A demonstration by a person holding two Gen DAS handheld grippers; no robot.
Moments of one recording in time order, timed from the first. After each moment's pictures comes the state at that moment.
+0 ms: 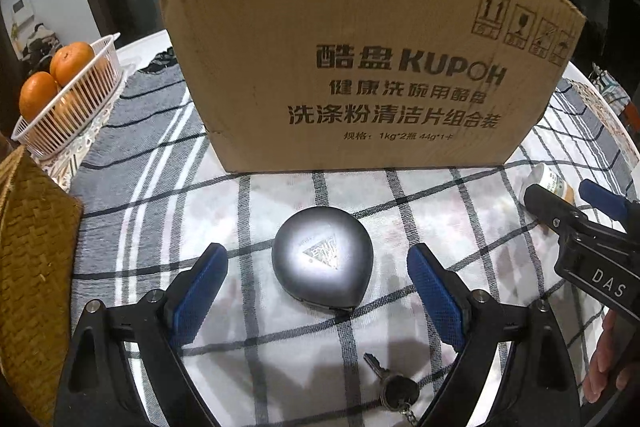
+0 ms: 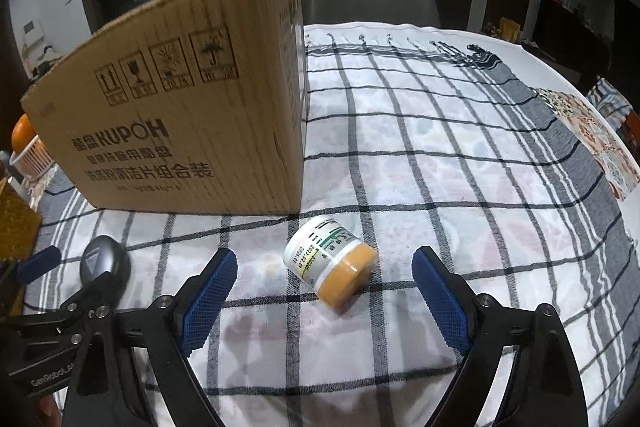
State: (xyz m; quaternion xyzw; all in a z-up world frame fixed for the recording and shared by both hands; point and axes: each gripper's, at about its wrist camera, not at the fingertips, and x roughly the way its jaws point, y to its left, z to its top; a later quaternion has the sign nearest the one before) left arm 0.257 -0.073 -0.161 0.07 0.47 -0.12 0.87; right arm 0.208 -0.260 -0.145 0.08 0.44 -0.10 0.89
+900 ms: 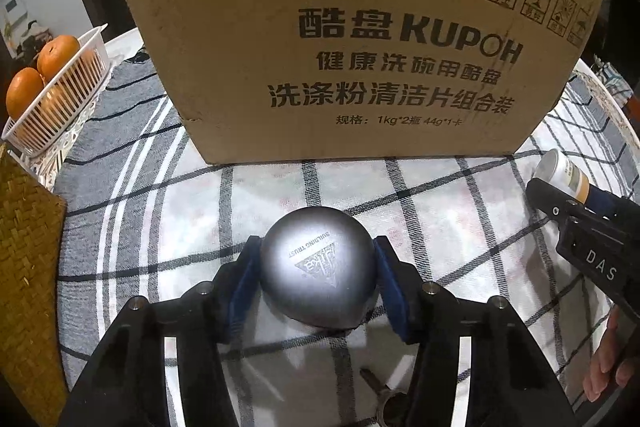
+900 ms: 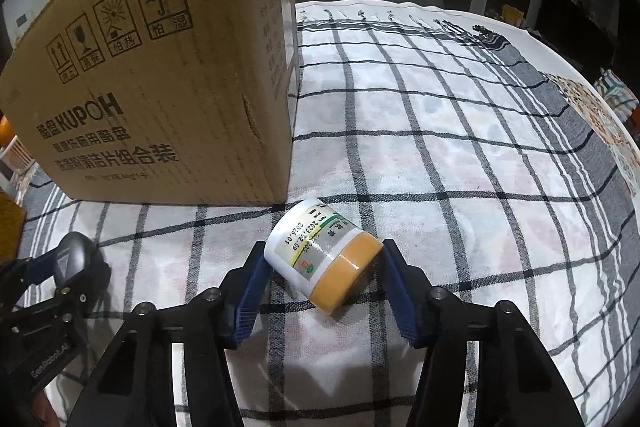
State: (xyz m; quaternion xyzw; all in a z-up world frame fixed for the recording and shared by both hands) left arm 0.263 -0.082 -0.175 0.08 0.49 -0.13 0.86; right arm 0.224 -0.267 -0.169 0.08 0.47 -0.10 0.87
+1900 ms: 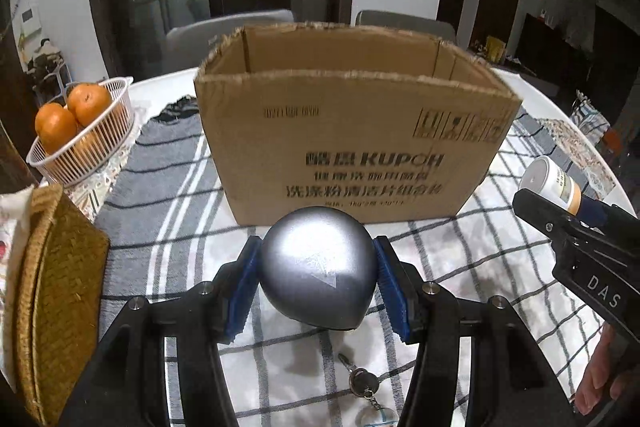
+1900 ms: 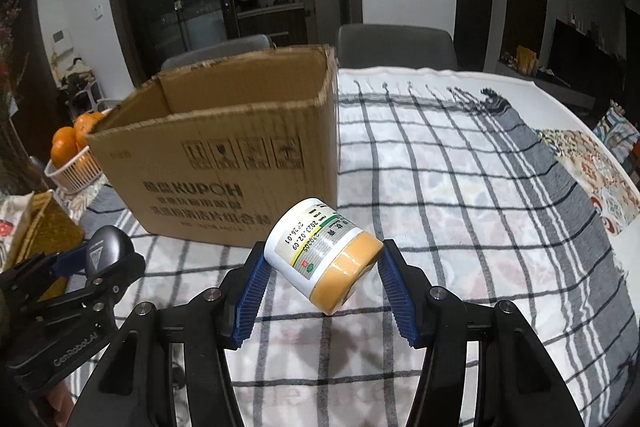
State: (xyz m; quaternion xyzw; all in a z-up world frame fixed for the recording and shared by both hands) left arm 0.229 -0.068 -0.088 0.05 0.40 -0.14 0.90; right arm 0.188 -0.248 -0.084 0.08 0.39 -0.06 0.92
